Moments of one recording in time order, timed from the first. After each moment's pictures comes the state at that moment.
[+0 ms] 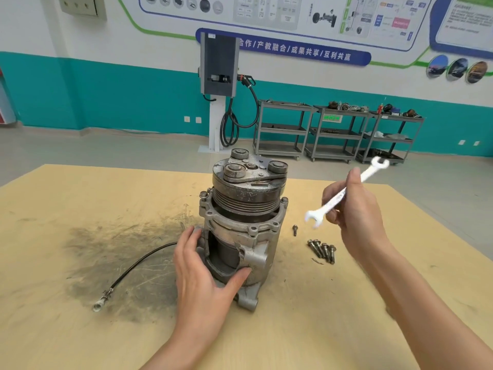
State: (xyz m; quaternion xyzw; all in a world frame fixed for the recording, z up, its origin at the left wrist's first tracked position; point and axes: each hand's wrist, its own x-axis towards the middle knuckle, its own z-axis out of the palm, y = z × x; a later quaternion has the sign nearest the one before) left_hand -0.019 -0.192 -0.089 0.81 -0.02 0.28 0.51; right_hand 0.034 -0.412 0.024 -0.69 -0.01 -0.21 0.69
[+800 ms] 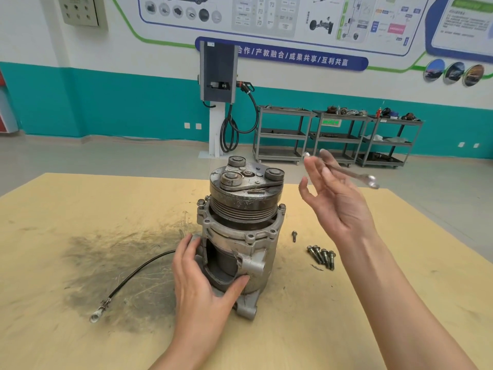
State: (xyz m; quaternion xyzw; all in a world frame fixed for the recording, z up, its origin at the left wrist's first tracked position) left_hand -0.019 -0.191 -0.090 0.81 -0.03 0.28 0.51; right_hand 0.048 -0.395 0.042 -0.34 -0.13 -0.06 0.93
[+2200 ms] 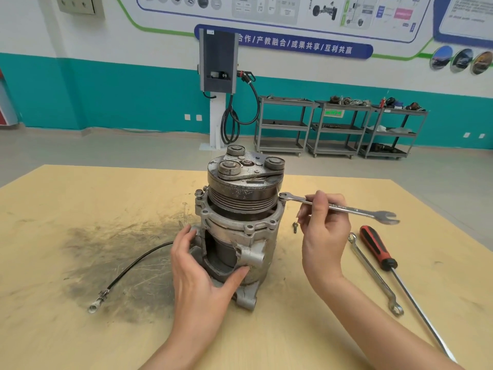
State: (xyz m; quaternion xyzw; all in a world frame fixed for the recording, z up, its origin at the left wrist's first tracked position) left_hand -0.021 -0.193 -0.090 0.79 -0.03 0.29 0.53; right_hand 0.029 -0.361 -0.027 -0.58 -0.09 -0.38 0.71
